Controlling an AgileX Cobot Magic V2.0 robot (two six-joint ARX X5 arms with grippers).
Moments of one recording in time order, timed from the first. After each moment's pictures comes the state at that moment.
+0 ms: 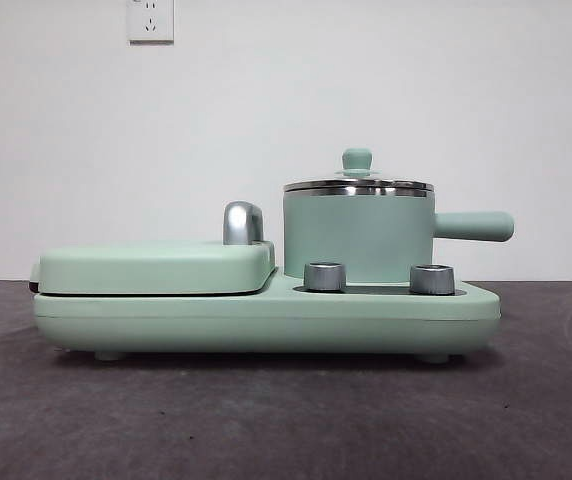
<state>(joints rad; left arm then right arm) 0.01 0.02 0.03 -0.17 0.03 -0.10 0.32 0.52 0.91 -0.87 -0.11 -0.01</state>
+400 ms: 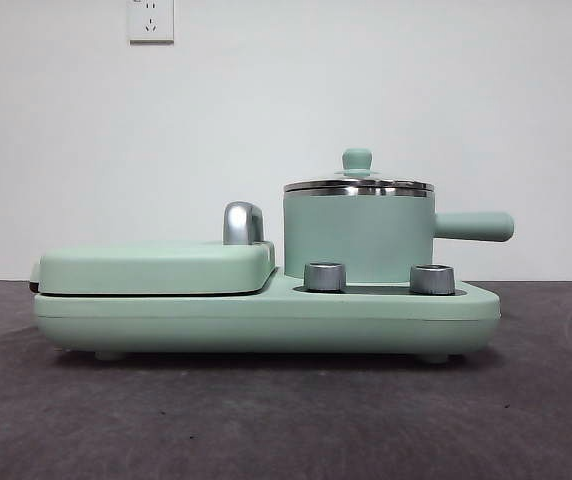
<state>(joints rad) 0.01 0.00 0.03 -0.18 0.02 -0.09 0.32 0.52 0.91 -0.87 -0.11 -0.01</state>
